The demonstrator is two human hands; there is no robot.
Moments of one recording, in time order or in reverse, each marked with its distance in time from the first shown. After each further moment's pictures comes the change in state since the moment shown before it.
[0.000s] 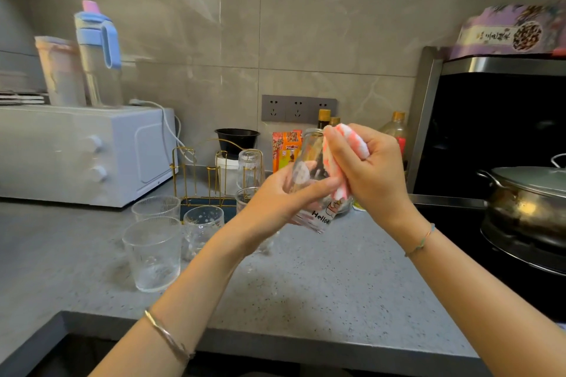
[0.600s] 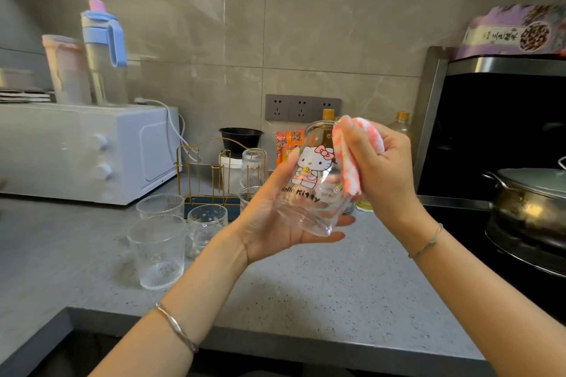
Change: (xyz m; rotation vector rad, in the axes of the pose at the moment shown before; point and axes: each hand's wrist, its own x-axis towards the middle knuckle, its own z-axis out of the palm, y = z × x) left_hand -0.003 -0.013 -0.006 -0.577 -0.225 -0.183; right_hand 0.001 -0.004 0.002 0.171 0.059 0.066
